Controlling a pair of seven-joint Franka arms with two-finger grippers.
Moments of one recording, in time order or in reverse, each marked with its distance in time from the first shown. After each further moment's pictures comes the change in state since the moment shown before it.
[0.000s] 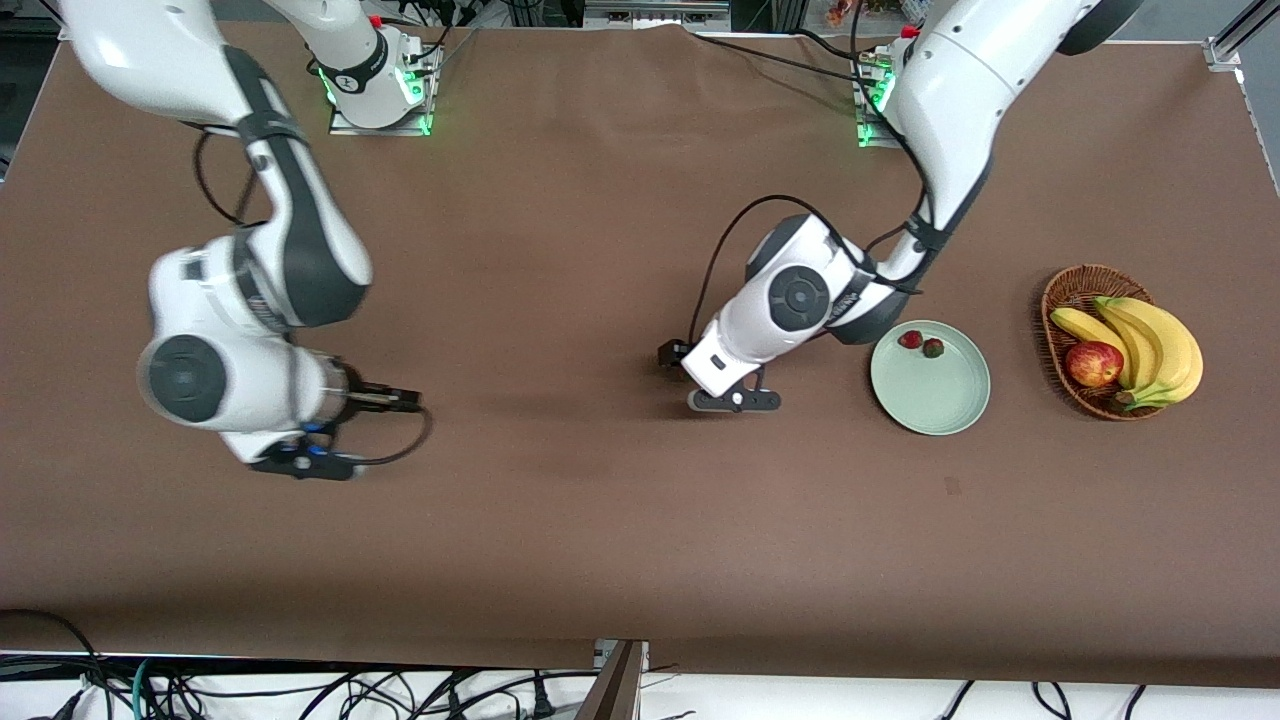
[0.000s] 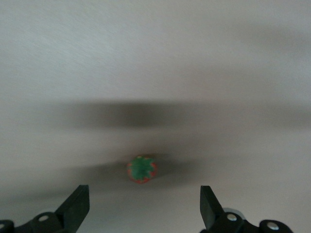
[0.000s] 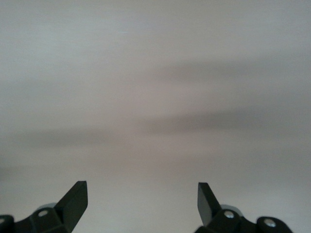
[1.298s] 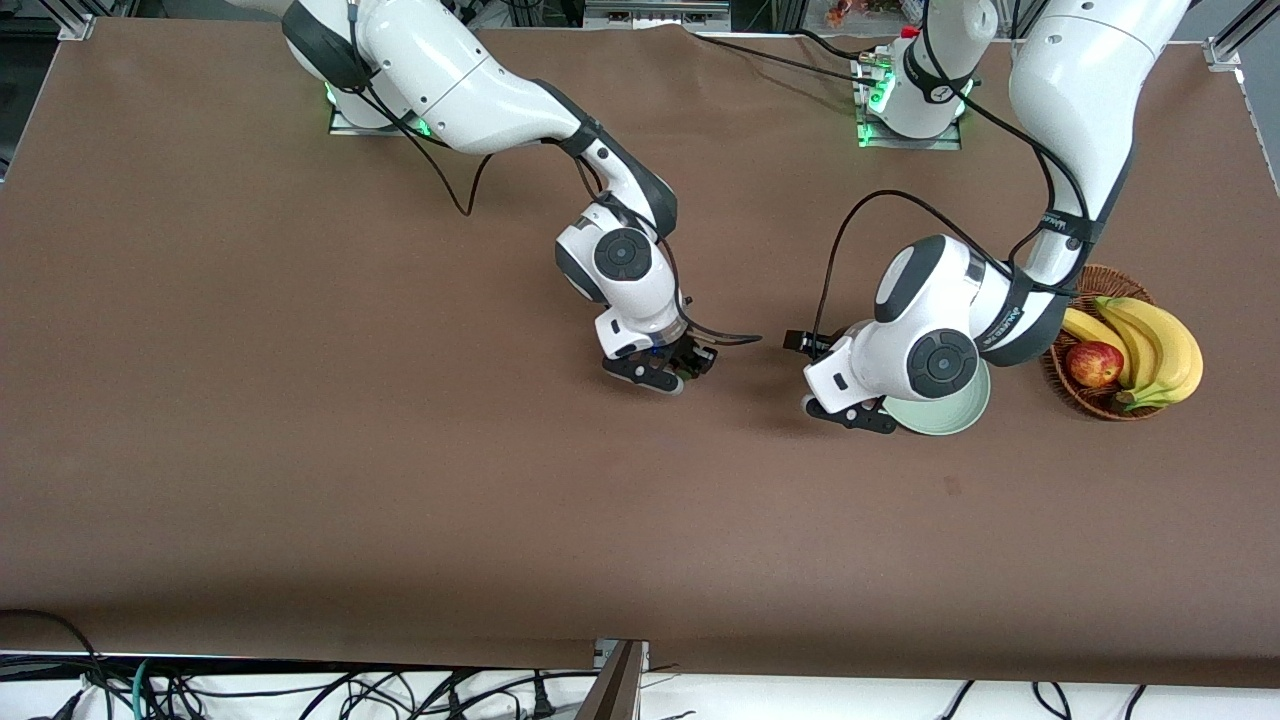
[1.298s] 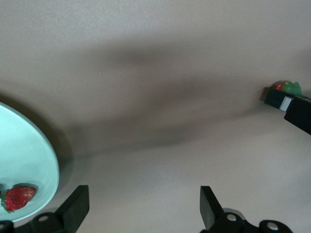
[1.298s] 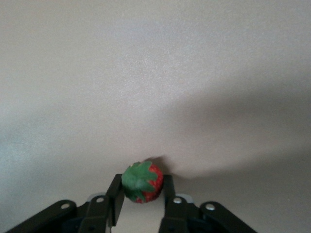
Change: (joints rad) left arm 0.299 -0.112 -0.047 0.003 0.025 -0.505 0.436; right arm 0.625 0.378 -0.002 0.016 0.011 0.837 0.905
